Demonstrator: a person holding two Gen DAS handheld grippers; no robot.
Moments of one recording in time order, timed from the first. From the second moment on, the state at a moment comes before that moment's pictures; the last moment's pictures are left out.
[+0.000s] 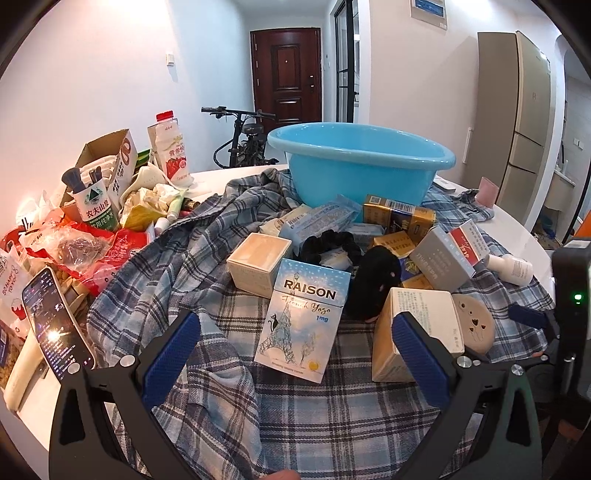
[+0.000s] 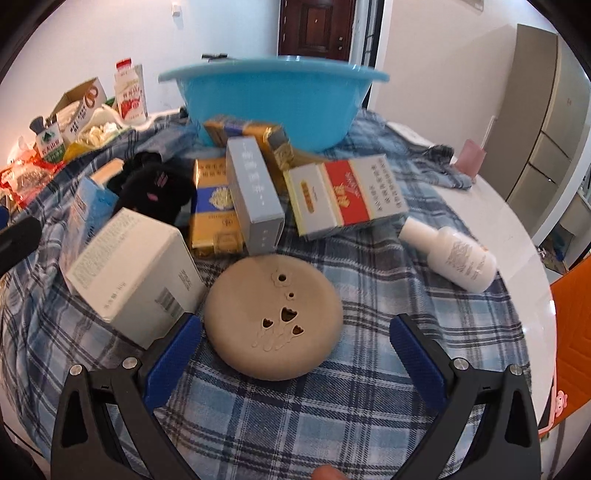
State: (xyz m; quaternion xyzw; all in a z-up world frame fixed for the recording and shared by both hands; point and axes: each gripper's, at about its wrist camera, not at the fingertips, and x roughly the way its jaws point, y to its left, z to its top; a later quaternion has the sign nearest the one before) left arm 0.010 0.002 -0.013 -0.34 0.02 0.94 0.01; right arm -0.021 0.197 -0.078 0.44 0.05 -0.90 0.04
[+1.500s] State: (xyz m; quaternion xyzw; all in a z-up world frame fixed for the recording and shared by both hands) left arm 0.003 0.008 -0.032 -0.37 0.02 0.93 0.01; right arm -0.003 0.209 -0.053 0.37 0.02 -0.93 0.04
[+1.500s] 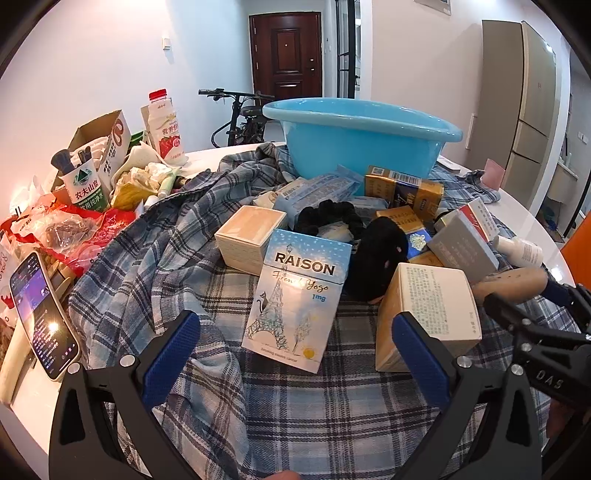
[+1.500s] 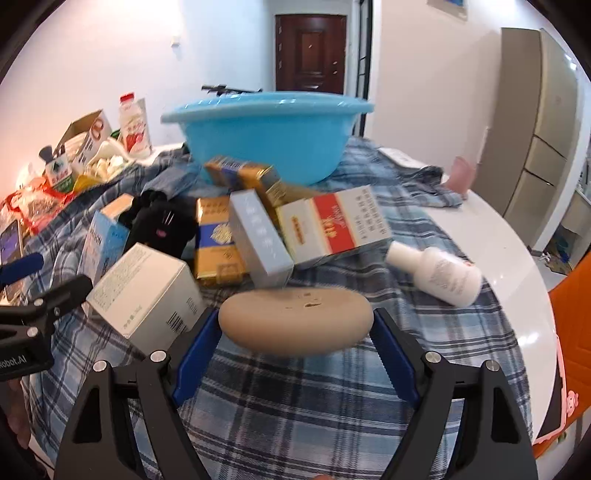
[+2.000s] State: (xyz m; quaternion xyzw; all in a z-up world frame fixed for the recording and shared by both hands) left arm 0.005 0.021 -0.027 -0.36 0.03 0.93 0.02; right arm 0.008 0.225 -0.040 0.36 0.00 -0.93 0.04
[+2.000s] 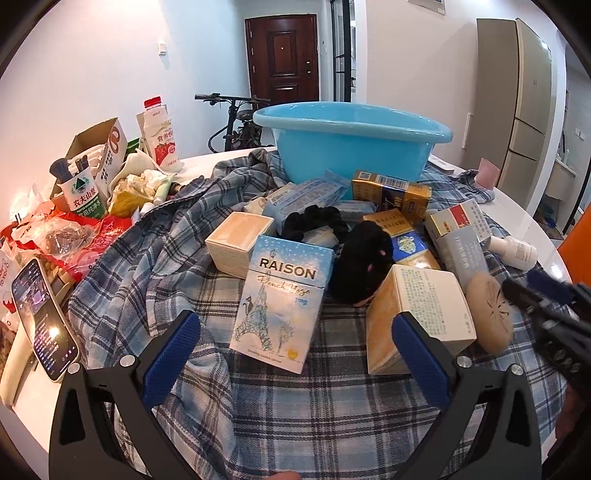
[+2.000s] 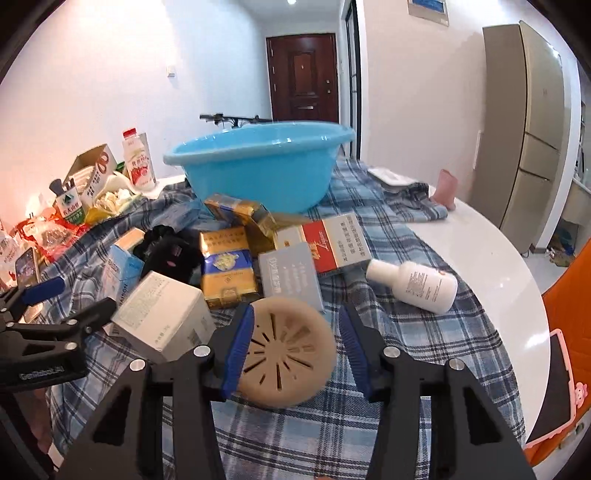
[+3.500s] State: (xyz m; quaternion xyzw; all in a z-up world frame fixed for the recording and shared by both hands) left arm 0.000 0.053 -0.023 -0.37 0.02 0.92 0.08; right arm 0.010 0.228 -0.053 0.35 0.02 -0.94 0.00
